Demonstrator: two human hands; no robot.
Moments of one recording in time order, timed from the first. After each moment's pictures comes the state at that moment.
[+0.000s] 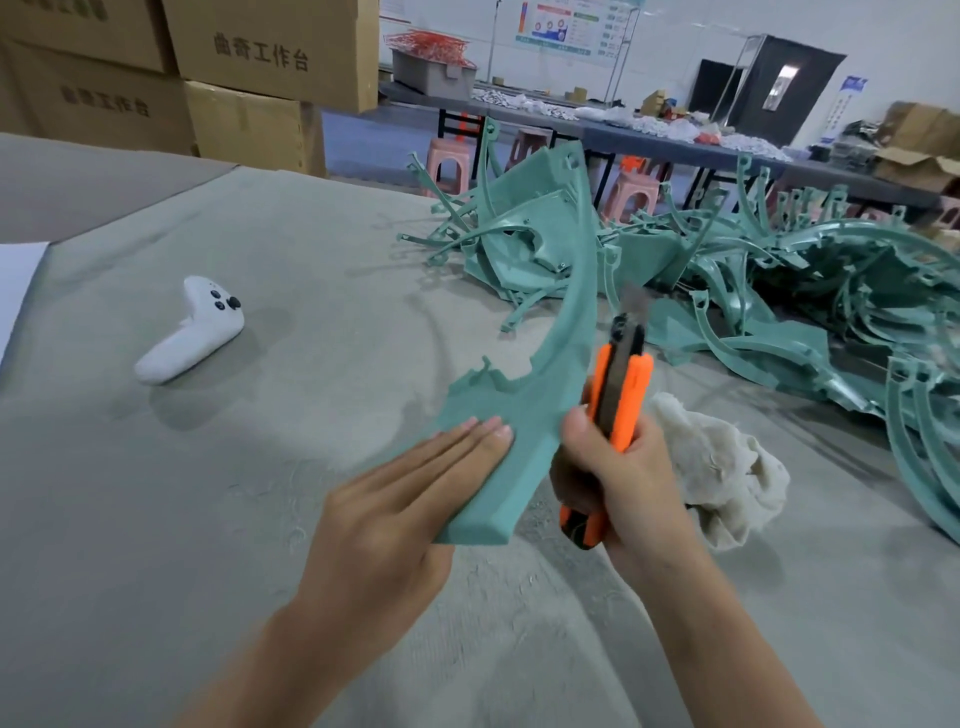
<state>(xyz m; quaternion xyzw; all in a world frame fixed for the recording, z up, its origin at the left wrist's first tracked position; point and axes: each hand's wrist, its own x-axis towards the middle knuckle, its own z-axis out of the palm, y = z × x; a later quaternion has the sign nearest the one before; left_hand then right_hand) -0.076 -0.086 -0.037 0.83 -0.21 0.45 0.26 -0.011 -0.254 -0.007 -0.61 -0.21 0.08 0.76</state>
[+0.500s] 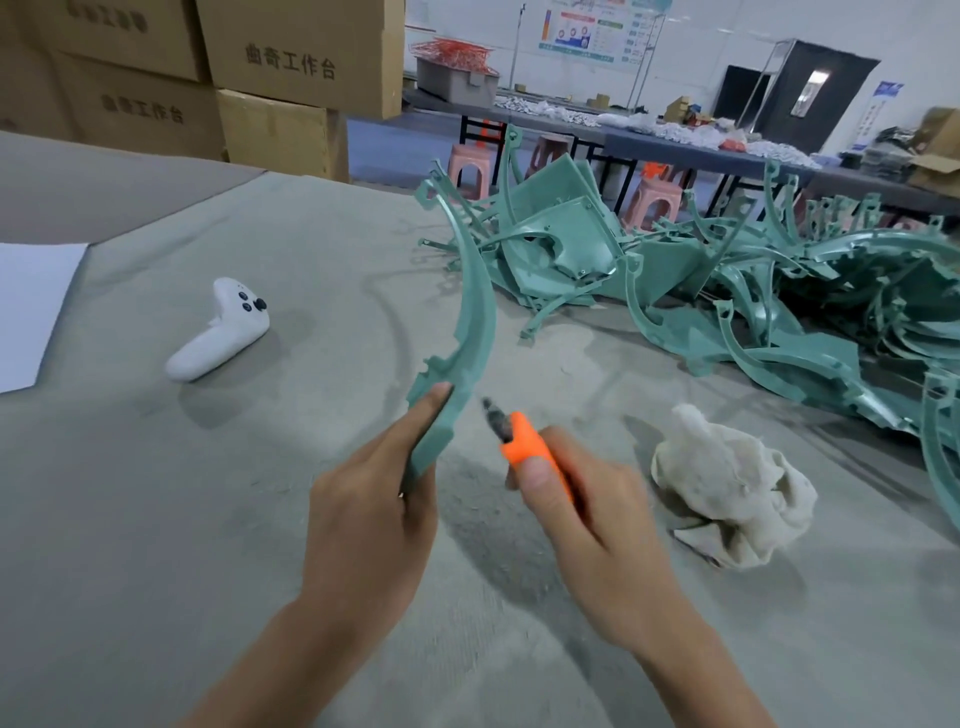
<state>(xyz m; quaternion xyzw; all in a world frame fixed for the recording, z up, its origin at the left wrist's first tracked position) -0.073 -0.082 -0.034 0.84 0.03 0.47 0.29 -0.036 -0.242 -0.018 -0.80 -0.34 -0.08 0.48</state>
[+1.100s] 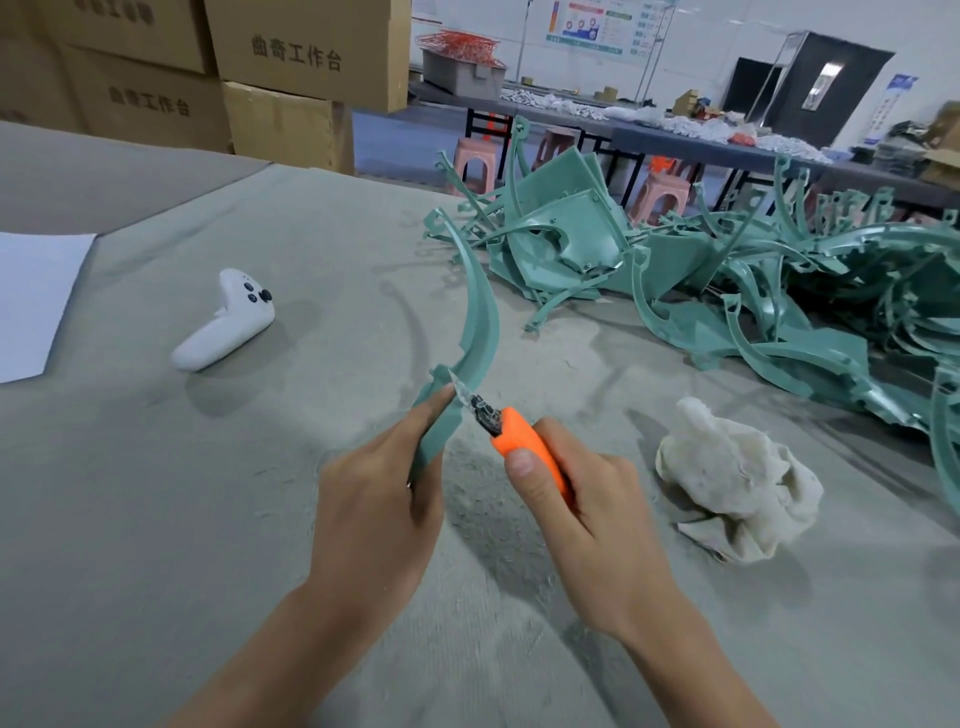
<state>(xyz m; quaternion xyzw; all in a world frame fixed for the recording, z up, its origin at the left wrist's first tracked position) -0.072 -0.083 -0.037 0.86 0.04 0.42 0.28 -0.035 -0.238 -0.021 -0.85 -0.32 -0.11 0.41</state>
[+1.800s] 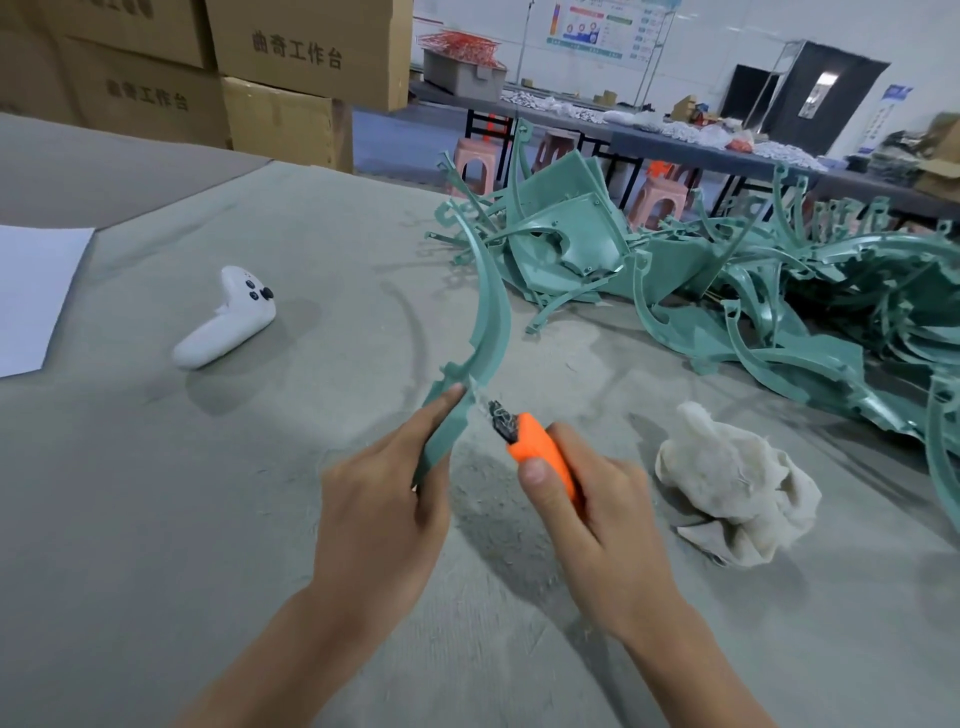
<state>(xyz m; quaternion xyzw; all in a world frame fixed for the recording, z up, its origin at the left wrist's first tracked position) -0.074 -0.081 -0.037 0.85 0.02 0.43 0.30 -0.030 -0.239 -0.030 -0.83 -0.34 -0.14 0.43</state>
